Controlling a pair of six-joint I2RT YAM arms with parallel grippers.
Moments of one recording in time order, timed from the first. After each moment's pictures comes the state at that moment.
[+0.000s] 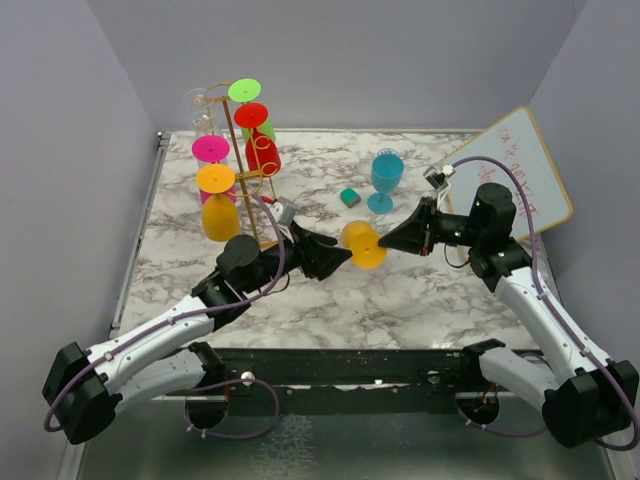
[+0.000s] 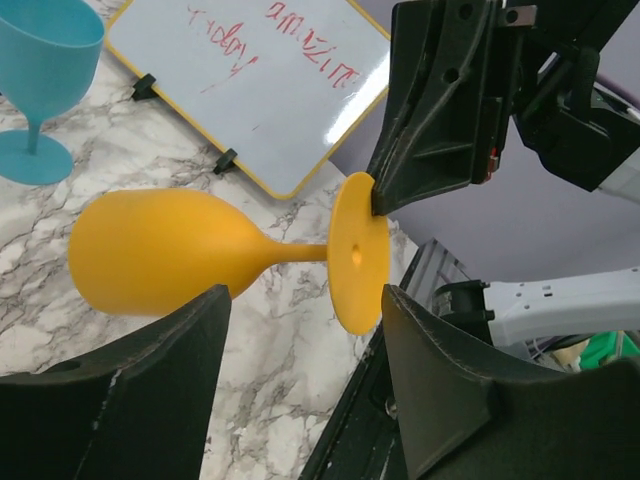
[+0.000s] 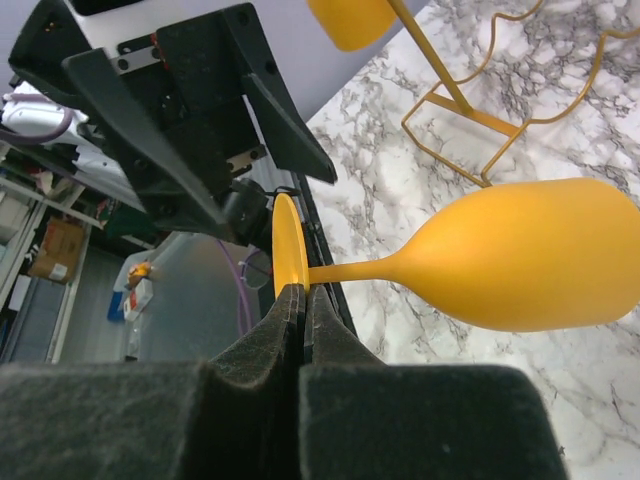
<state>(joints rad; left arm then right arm) -0.83 0.90 0.59 0.37 0.21 -0.58 0.26 1.00 0.79 0.02 -1.07 0.52</state>
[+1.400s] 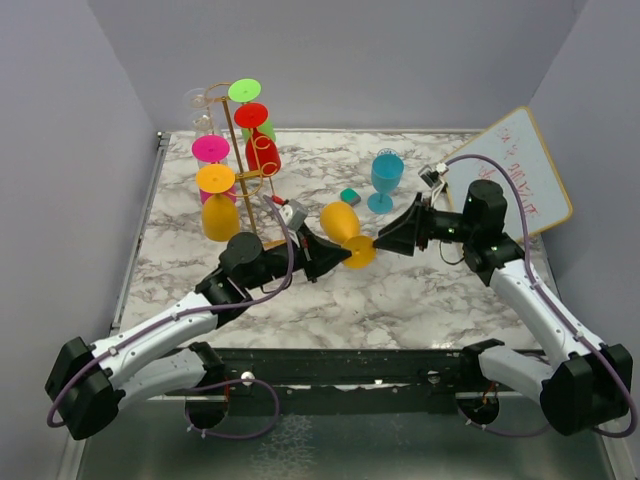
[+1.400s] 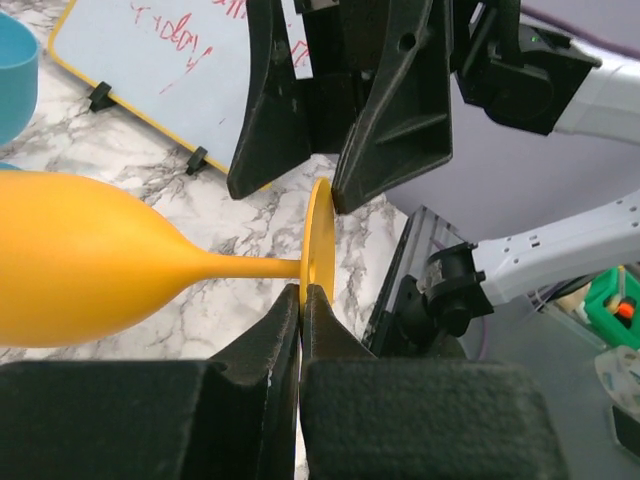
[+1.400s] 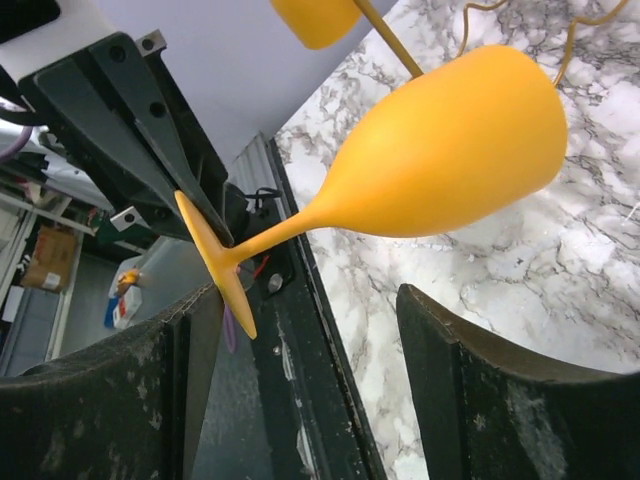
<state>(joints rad) -0.83 0.97 0.63 0.42 0.34 -0.51 0.26 1.07 0.79 0.06 -1.06 0.50</state>
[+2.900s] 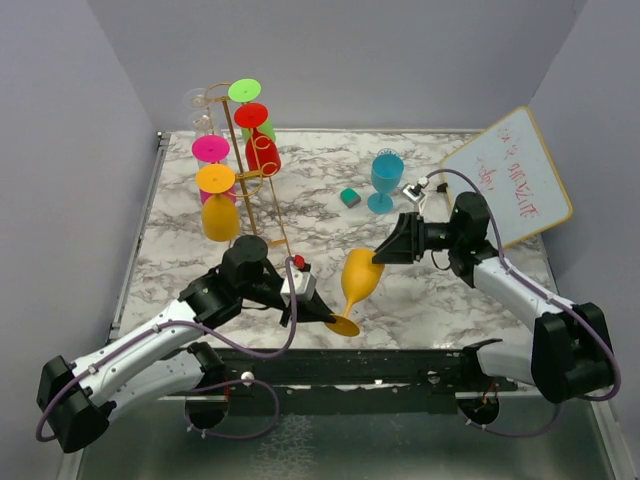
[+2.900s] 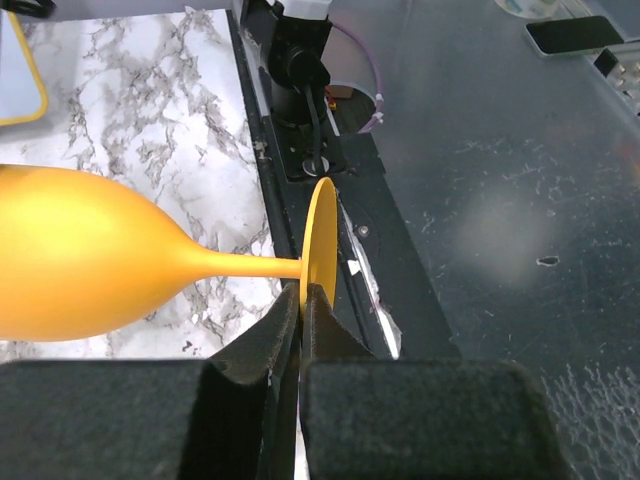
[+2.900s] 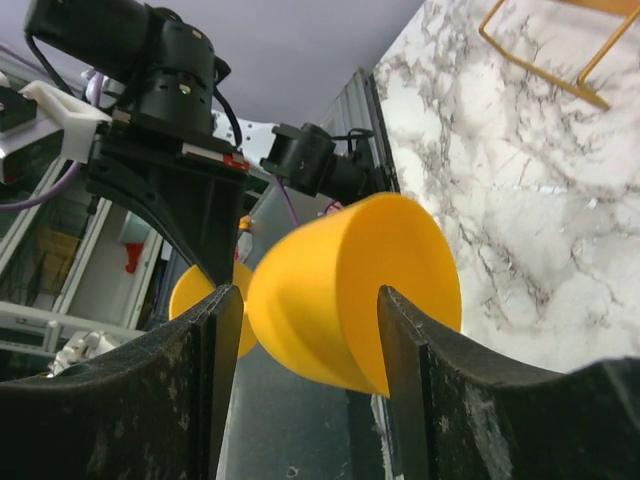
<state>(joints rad) -0.83 0.86 0.64 -0.07 1.00 0.19 0.26 1.24 0.64 0.46 -1.30 0.81</state>
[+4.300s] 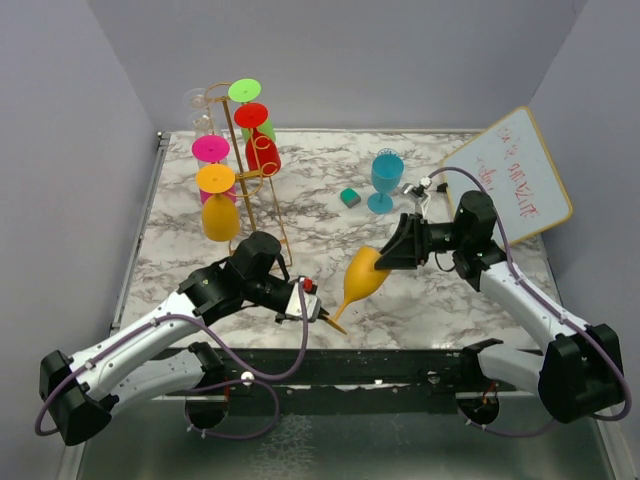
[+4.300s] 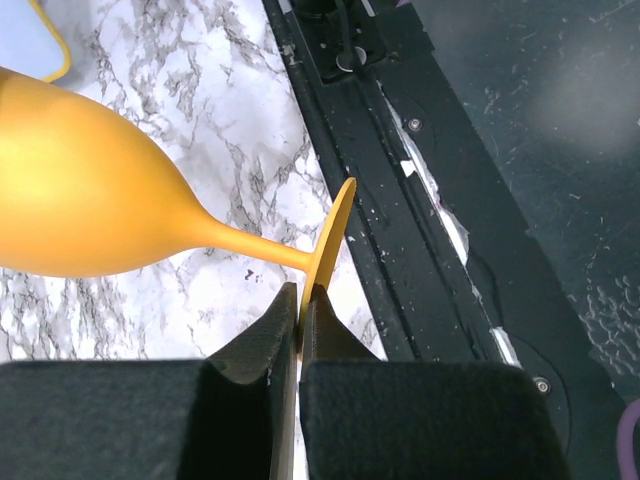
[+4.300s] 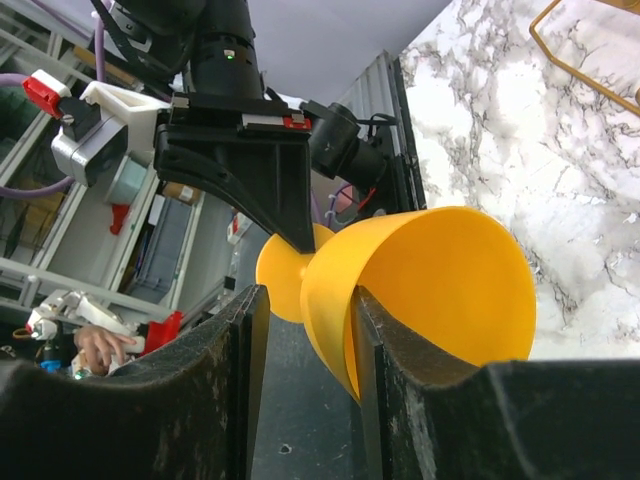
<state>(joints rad) -0.85 0.90 0.78 -0.49 0.86 0.70 0.29 1.13 0.66 0.37 -1.35 0.76</state>
